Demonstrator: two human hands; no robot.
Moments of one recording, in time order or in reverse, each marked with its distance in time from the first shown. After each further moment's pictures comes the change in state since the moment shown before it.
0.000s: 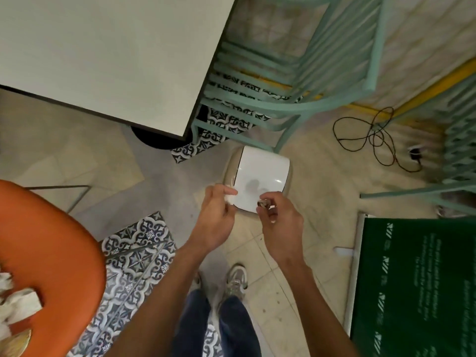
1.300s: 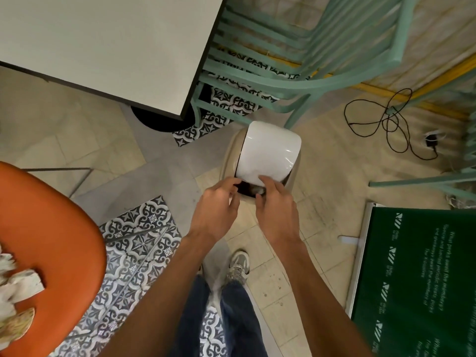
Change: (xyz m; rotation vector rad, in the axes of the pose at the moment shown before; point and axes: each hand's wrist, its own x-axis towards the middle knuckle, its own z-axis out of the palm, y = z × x) left_hand 0.012 -0.038 0.026 0.233 0.117 0.160; right_hand 0.018 0.011 0.027 -0.424 -0.108 -0.061
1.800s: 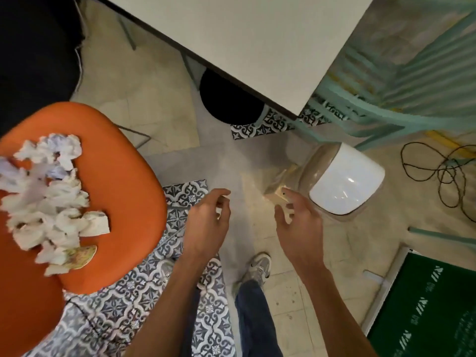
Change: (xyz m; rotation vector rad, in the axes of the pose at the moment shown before) left_hand -0.118 -0.095 -0.125 -0.152 0.345 -0.304; right_hand -0.064 -0.118 0.035 0.116 -0.039 -0.139
